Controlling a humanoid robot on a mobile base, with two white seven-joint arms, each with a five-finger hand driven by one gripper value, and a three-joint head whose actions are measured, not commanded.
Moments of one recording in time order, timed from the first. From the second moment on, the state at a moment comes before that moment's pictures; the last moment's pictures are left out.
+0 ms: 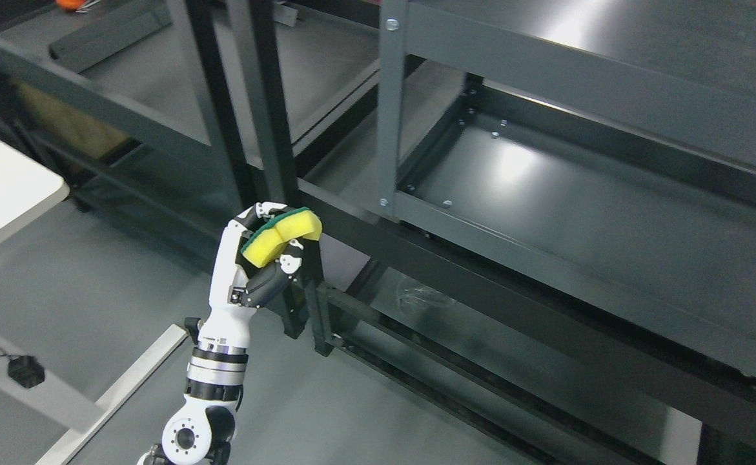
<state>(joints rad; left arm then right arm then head) -0.14 0.00 -0.19 -1.70 0.10 -0.35 -0.05 -0.07 0.00 -0.21 0.00 -0.11 0.08 -0.04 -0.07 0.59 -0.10</state>
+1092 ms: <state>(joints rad) -0.88 0.00 -0.58 -1.65 -0.51 -0.52 -0.46 -0.07 0.00 -0.21 0.00 -0.11 0.08 -0.04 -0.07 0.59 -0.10</state>
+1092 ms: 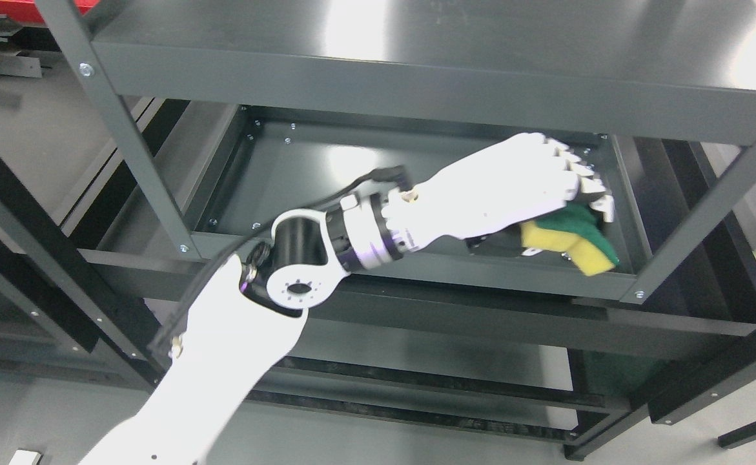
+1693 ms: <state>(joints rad) -1.02 0.00 -0.64 -1.68 -0.53 -0.60 -0.56 -0.07 0.00 -0.21 0.00 -0.11 0.08 -0.04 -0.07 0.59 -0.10</state>
